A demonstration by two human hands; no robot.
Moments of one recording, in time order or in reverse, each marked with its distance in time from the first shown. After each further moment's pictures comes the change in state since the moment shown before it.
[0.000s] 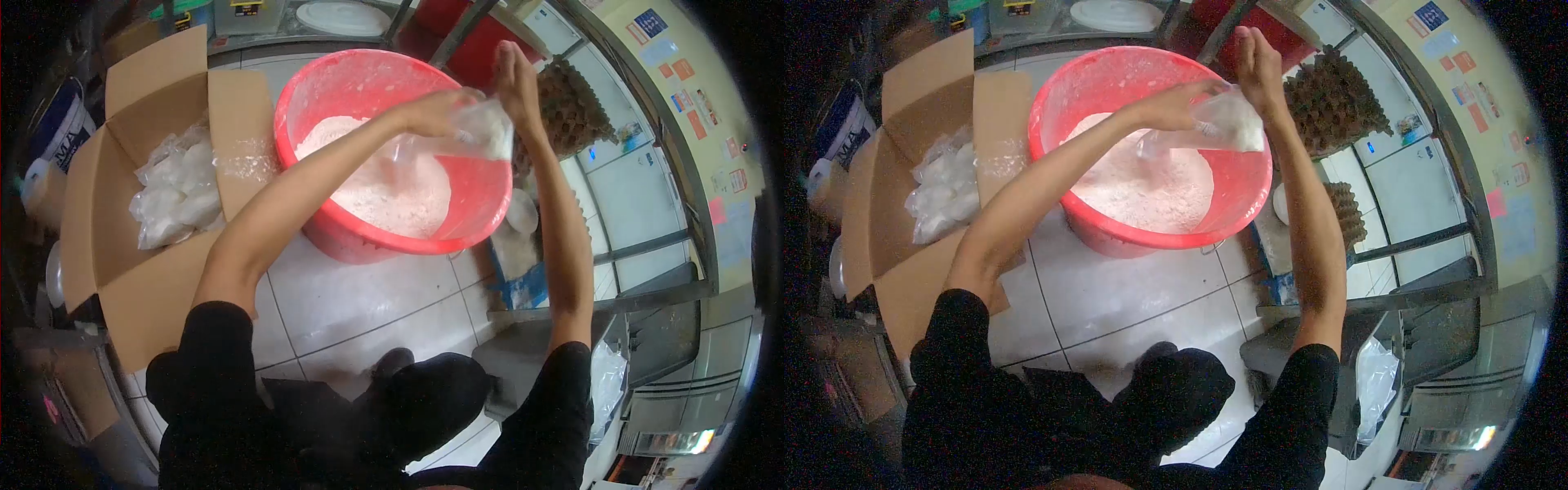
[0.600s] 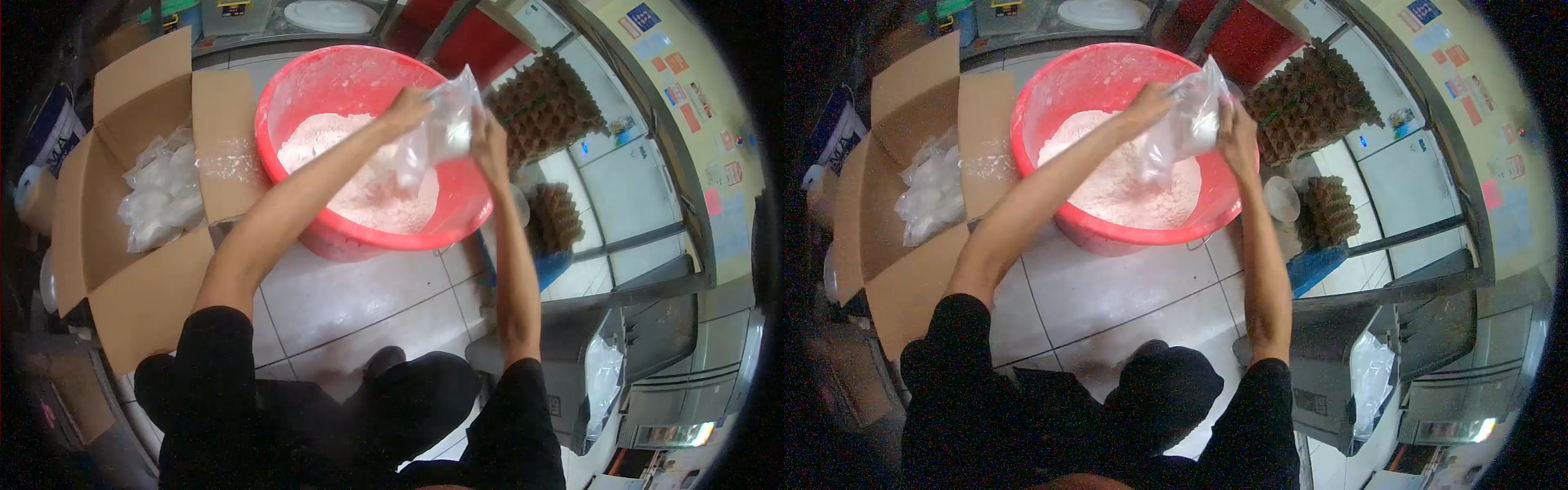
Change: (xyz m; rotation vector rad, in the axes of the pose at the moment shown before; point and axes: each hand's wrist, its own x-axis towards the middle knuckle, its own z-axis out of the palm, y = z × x) left_hand -0.003 -0.023 0.035 -0.447 0.307 -0.283; right_hand -0.106 0.020 -0.008 -0.145 -0.050 0.346
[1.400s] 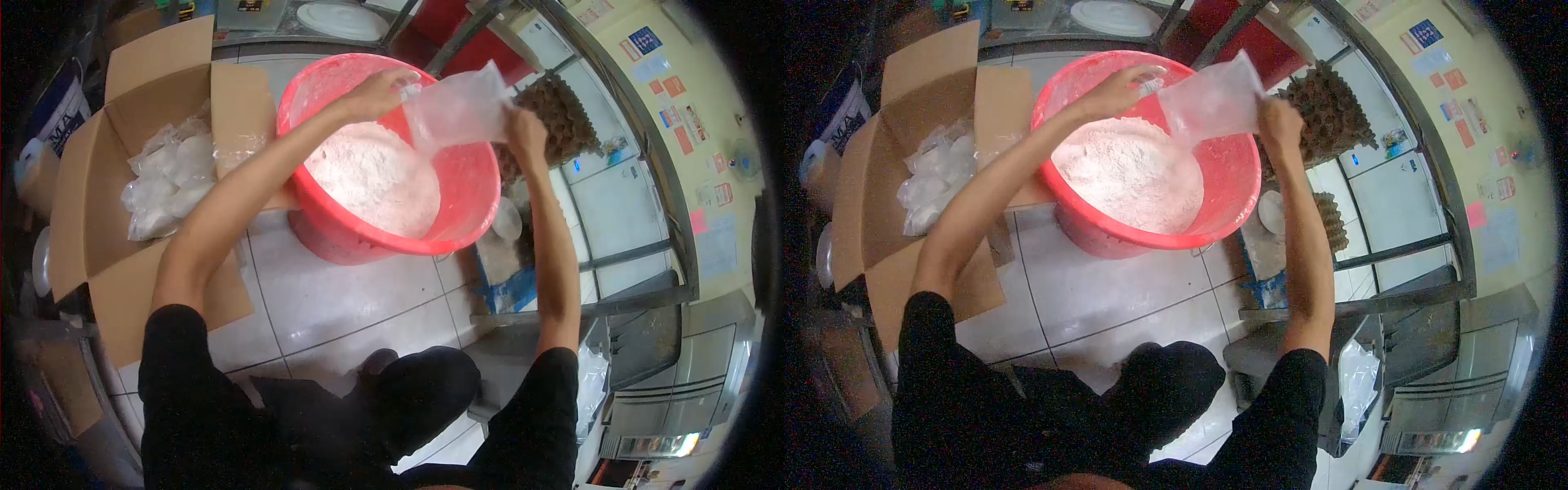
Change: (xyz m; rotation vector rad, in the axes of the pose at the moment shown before) left_hand -0.012 0.036 -0.099 0.336 -0.122 0.118; right_hand 0.077 0.007 -0.037 -0.896 -0.145 -0.157
